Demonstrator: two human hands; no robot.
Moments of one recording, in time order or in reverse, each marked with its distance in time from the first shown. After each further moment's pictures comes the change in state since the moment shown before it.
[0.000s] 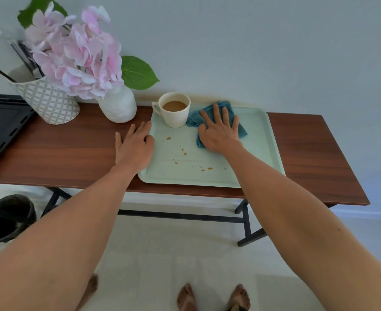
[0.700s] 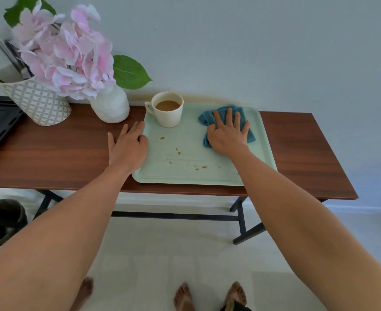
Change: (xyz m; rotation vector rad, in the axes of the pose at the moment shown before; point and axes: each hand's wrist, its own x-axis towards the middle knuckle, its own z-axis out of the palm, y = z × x) left_hand 0.002 -0.002 0.003 -0.017 0.012 -0.006; right_hand -0.015 0.030 -0.001 0.048 0.023 0.174
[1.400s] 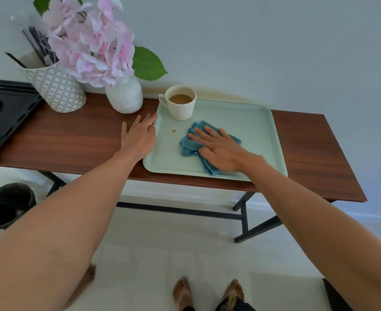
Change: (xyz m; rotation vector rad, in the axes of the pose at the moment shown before) left_hand 0.004 -0.003 -0.006 -0.020 -0.054 0.013; right_hand -0.059 -0.010 -0.004 -0.033 -0.241 -0.695
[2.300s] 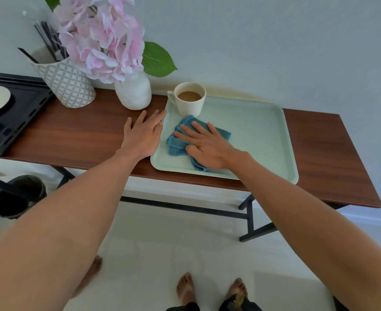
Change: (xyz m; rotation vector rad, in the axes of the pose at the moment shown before) left_hand 0.002 -0.020 -0.002 0.137 -0.021 0.066; right_hand 0.035 -0.040 0.004 -0.038 -0.004 -0.084
